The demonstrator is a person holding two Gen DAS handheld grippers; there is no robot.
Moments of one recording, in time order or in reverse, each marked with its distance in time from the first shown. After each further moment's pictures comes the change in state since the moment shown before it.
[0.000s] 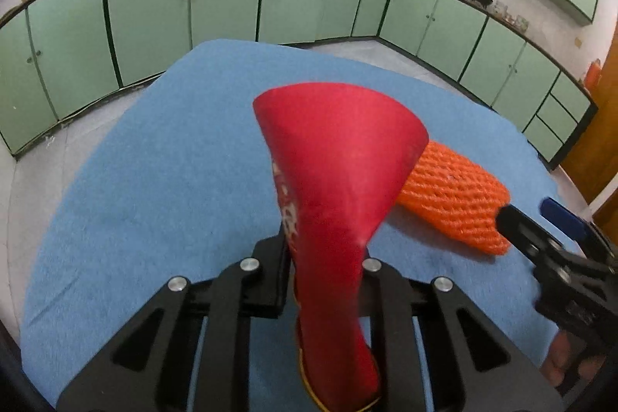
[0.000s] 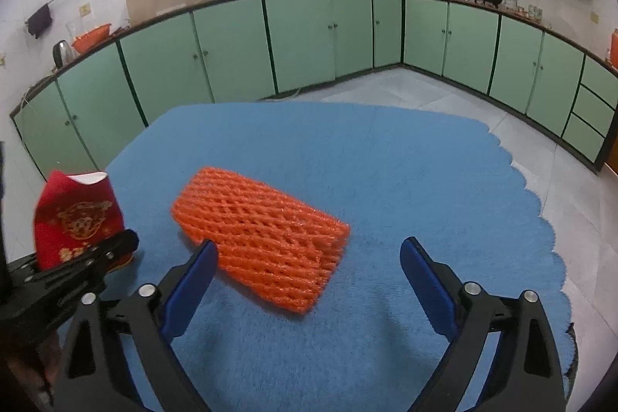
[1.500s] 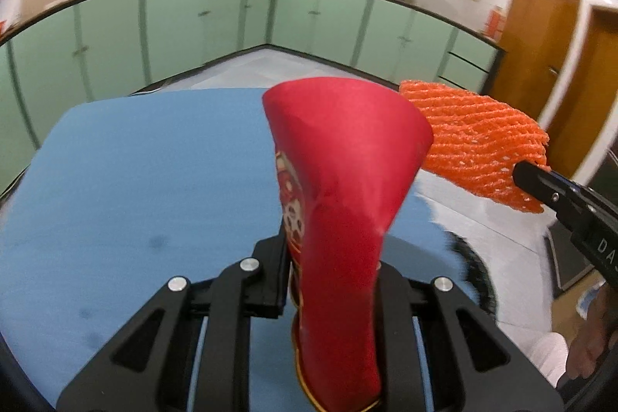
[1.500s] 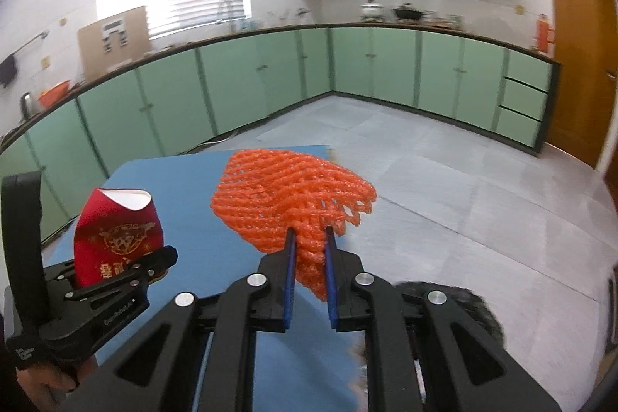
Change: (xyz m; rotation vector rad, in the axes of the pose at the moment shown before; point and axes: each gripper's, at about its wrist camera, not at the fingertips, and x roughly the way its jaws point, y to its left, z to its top) left arm -0.056 -0.195 -0.045 0.273 -0.044 -0.301; right arm -0.179 -0.134 -0.034 0.140 -0.145 -0.191
